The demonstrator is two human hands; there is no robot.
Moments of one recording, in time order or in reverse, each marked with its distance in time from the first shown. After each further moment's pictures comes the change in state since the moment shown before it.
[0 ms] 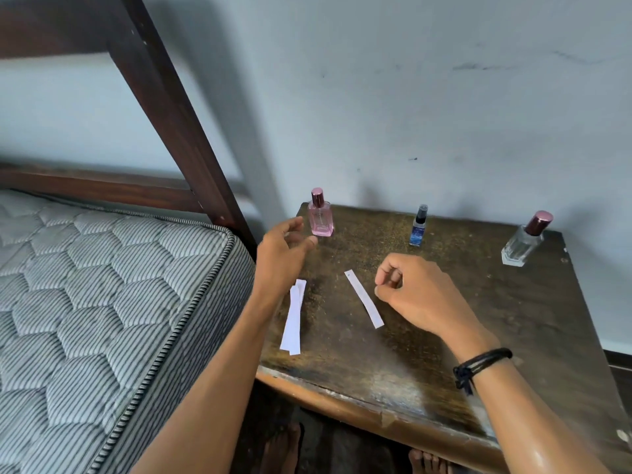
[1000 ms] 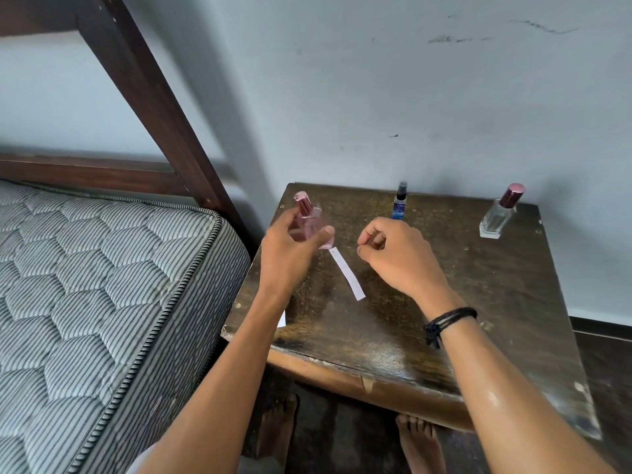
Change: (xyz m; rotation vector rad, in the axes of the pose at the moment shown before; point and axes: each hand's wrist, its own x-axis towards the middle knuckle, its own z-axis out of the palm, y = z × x) left_hand -0.046 0.019 0.020 -0.083 -0.037 -0.012; right_hand 0.007 0.004 0.001 0.140 0.114 0.010
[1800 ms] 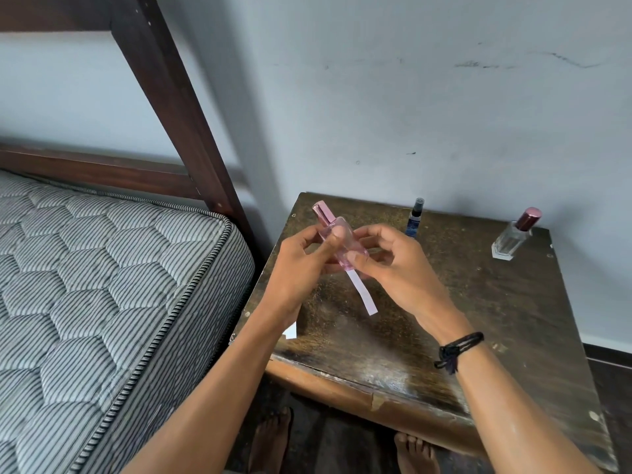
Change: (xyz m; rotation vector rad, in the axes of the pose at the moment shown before) left_hand -0.014 0.015 -0.015 -0.443 -0.276 -0.069; right_hand -0.005 -0.015 0.011 0.489 -0.084 -0.128
